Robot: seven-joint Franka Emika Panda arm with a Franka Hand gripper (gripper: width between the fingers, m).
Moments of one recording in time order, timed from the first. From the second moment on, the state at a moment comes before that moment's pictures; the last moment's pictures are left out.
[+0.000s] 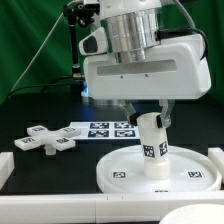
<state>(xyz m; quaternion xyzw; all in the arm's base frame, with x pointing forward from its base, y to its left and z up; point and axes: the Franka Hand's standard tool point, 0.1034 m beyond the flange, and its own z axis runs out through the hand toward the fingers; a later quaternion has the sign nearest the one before) 0.568 0.022 0.090 -0.91 0.41 0.01 0.09</state>
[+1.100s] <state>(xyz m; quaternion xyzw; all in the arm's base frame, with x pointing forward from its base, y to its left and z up) 0.565 0.038 0.089 -0.62 0.77 0.07 0.10</state>
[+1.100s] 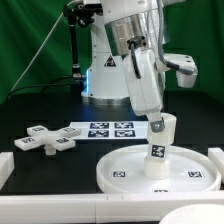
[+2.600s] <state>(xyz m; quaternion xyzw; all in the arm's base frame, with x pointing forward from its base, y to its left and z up) 0.573 0.039 0.091 -0.96 0.28 0.00 0.10</state>
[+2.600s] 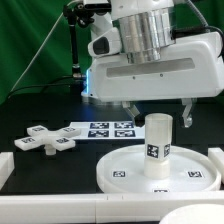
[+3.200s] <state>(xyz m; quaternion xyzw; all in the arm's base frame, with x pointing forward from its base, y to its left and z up) 0.572 0.042 0.088 -1.00 -0.03 -0.03 0.07</state>
